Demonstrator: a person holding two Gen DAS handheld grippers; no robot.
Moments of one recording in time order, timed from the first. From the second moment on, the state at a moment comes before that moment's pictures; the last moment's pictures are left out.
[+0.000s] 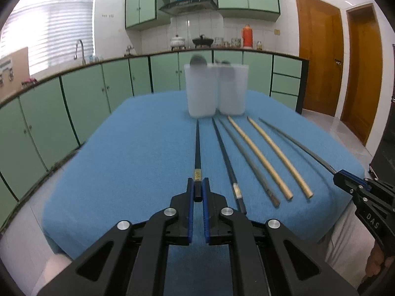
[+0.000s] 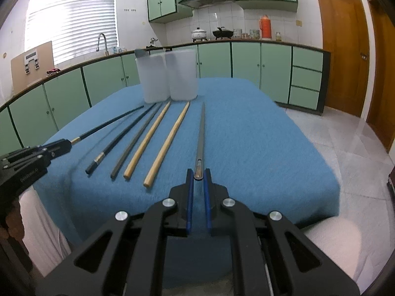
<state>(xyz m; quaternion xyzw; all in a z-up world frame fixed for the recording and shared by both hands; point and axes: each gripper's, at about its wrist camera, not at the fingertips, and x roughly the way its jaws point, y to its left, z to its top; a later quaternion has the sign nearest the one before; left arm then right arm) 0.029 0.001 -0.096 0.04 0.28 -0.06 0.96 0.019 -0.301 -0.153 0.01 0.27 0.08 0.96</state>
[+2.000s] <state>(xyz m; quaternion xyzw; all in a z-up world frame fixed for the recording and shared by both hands) 0.130 0.013 0.181 0.00 0.03 -0.11 0.99 0.165 -0.294 0.169 -0.03 0.14 0.21 0.97</state>
